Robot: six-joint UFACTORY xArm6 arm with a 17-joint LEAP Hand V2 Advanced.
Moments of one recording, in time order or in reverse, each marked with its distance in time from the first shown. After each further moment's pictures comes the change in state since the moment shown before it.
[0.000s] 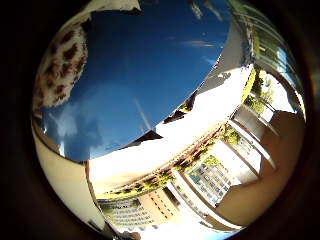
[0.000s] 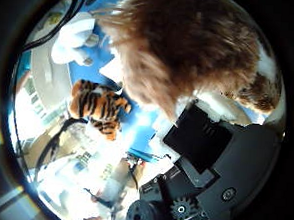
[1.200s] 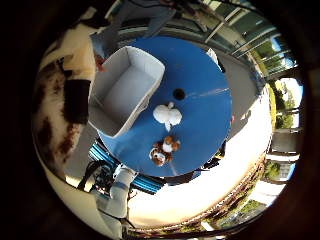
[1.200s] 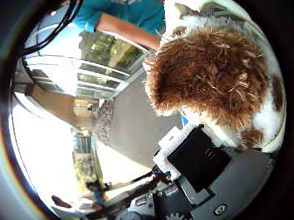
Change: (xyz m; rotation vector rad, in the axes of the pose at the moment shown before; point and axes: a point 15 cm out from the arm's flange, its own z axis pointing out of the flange) arm -0.419 0.000 -0.292 0.582 -0.257 -0.297
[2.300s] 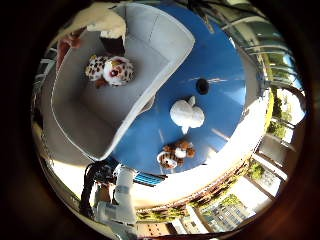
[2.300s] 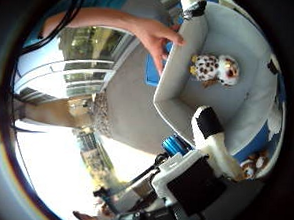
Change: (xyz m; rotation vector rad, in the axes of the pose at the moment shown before) arm -0.023 0.015 0.089 -0.312 0.008 0.022
